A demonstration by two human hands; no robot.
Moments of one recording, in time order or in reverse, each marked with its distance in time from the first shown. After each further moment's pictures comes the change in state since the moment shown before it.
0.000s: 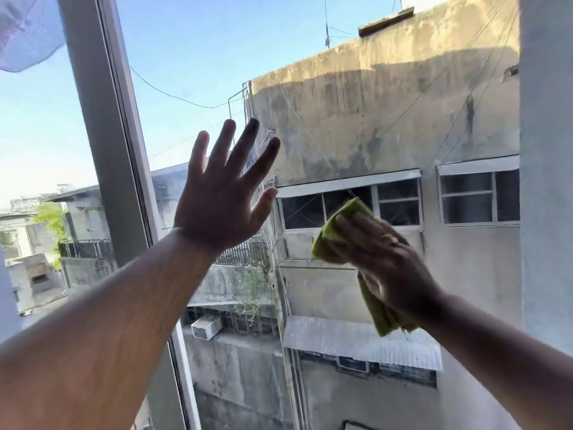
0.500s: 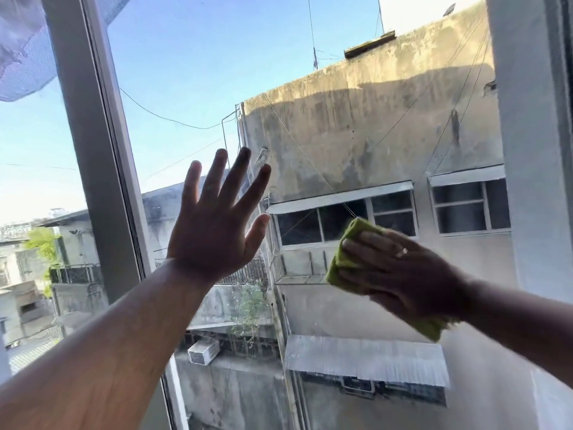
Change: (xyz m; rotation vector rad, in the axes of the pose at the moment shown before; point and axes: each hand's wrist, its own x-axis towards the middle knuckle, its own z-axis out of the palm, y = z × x) left_hand 0.000 -0.001 0.003 0.011 0.021 0.017; right_hand -0.002 0.049 -0.021 -0.276 -0.272 -0.333
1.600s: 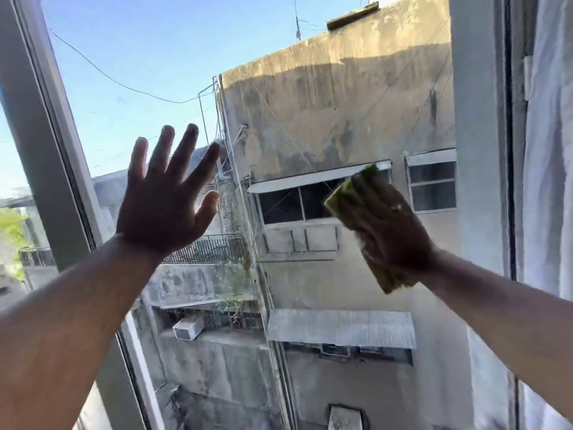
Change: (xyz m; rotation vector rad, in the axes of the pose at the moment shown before) left_hand 0.000 0.002 -0.004 0.034 -0.024 -0.022; right_hand -0.045 0.029 0.001 0.082 0.047 0.464
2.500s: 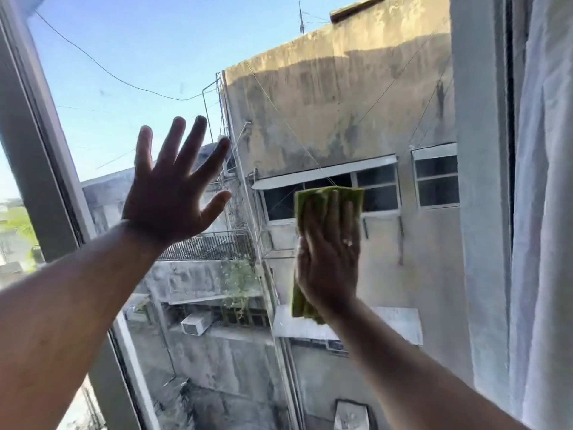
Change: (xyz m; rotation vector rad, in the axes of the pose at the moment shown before) left_hand 0.016 0.016 0.001 0.065 -0.026 0.098; right_hand 0.007 -0.132 0.022 0.167 0.202 0.558
